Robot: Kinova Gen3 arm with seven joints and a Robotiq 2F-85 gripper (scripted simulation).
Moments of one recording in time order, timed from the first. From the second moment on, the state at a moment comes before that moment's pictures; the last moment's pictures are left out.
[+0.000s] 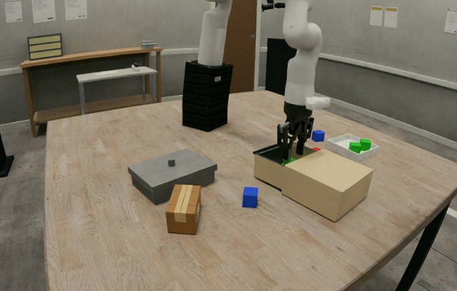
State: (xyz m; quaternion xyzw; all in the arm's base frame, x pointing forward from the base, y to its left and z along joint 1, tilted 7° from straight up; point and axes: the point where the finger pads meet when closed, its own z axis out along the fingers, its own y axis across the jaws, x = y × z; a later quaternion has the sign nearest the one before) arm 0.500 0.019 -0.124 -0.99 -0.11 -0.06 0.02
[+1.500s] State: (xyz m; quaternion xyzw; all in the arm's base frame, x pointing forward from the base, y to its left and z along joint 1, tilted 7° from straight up) arm 0.504 0.022 -0.162 -0.99 -0.11 -0.06 0.02
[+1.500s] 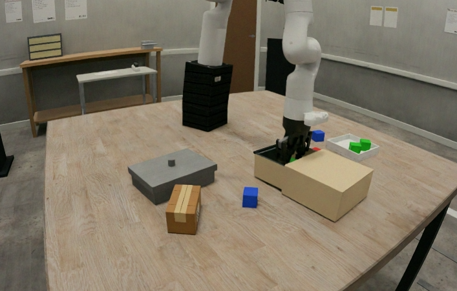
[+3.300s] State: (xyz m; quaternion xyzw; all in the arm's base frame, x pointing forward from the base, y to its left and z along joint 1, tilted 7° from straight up) arm 0.504 0.022 -0.162 -0.99 -0.12 -0.06 0.02
